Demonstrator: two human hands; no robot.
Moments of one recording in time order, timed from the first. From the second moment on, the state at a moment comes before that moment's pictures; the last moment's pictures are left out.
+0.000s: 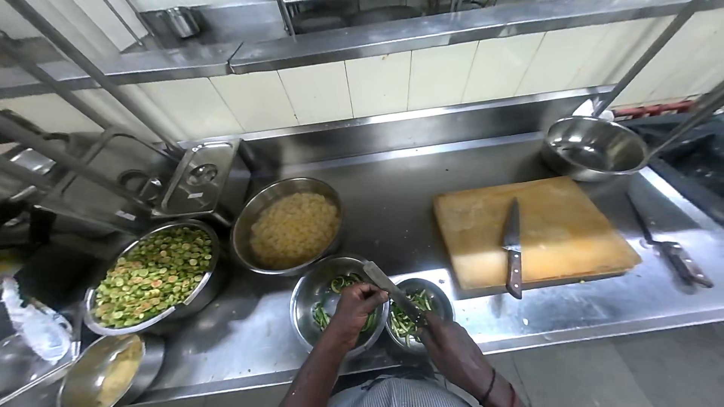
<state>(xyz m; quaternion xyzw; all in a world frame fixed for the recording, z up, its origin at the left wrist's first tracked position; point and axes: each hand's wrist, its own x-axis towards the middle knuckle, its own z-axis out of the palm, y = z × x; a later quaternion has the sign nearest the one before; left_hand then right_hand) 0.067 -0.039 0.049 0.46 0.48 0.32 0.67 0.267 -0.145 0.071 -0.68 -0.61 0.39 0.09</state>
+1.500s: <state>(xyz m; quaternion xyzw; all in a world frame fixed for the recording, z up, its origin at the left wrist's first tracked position) 0.093 -0.061 0.043 0.26 0.44 0.33 0.79 0.254 -0.138 0.070 -0.72 -0.57 0.37 0.12</state>
